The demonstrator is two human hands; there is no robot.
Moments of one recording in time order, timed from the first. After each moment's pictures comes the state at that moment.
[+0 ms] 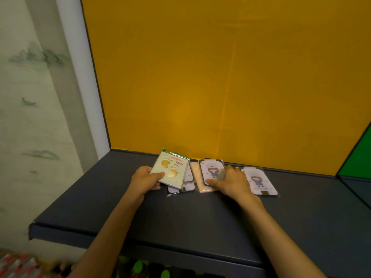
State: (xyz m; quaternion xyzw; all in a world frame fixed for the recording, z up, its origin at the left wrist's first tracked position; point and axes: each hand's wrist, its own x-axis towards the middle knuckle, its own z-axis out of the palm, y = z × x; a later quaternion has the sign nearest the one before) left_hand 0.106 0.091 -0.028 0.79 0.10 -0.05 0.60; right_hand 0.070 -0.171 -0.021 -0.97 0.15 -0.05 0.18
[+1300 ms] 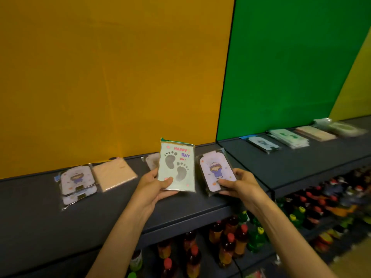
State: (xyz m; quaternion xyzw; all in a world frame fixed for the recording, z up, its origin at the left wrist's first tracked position) left_hand -0.043 -0.148 -0.007 0.58 -0.12 -0.29 0.75; right_hand -0.184 -0.366 -0.017 -0.62 0.28 -0.21 0.70
